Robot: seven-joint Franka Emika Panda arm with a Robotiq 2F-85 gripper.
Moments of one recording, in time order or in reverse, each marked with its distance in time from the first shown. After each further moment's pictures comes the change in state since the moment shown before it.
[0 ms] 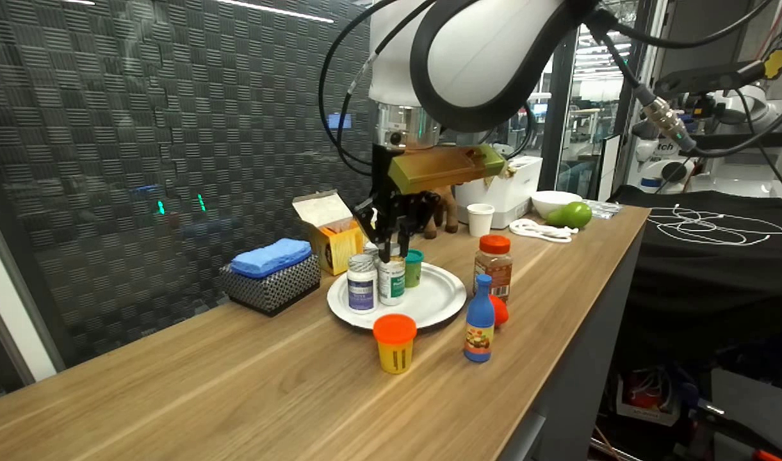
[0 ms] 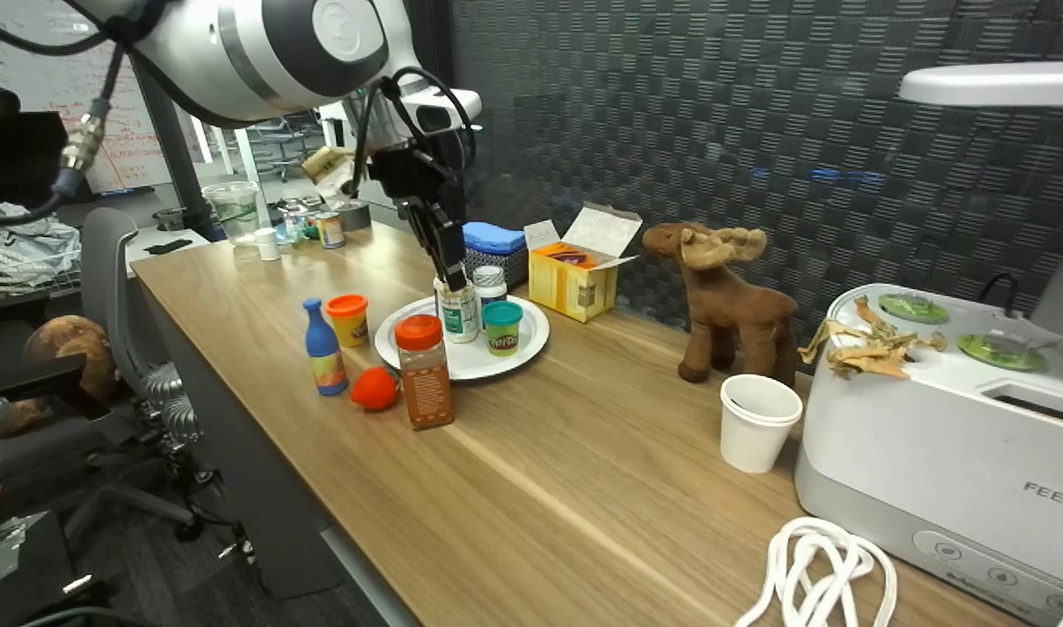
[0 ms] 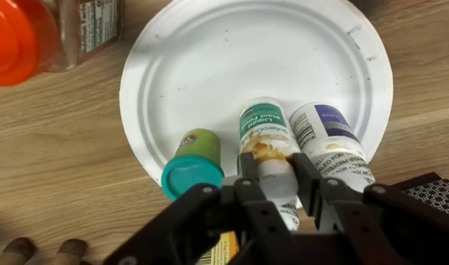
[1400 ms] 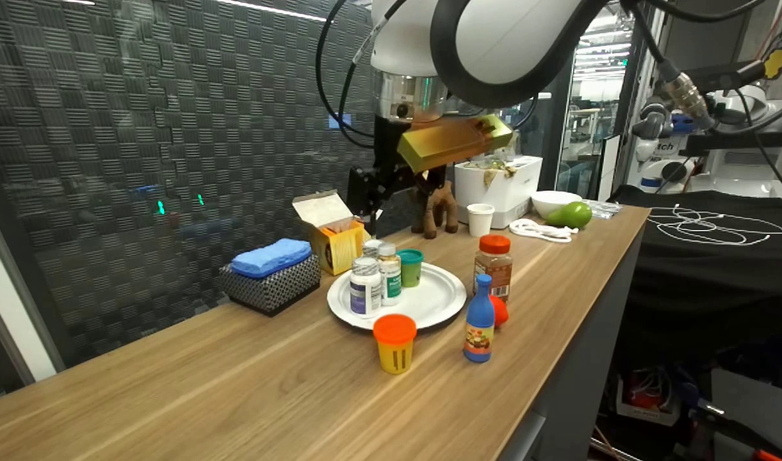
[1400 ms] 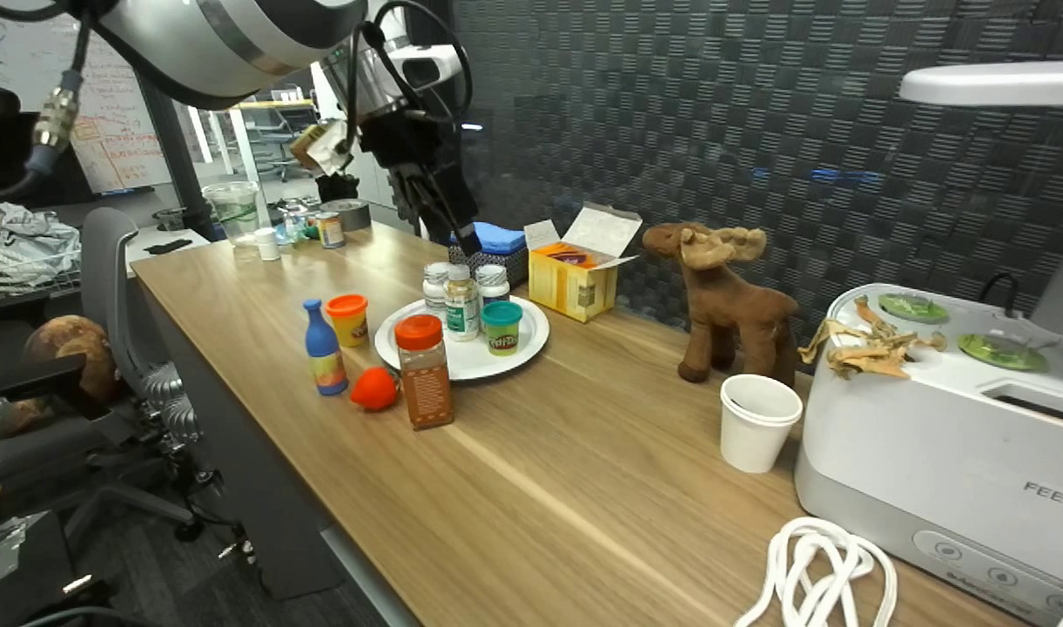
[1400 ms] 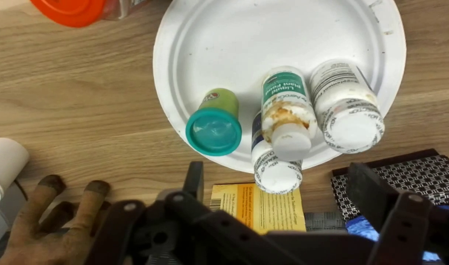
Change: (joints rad) arm 0.034 -0.076 -0.029 -0.018 -0.141 -0.010 0.033
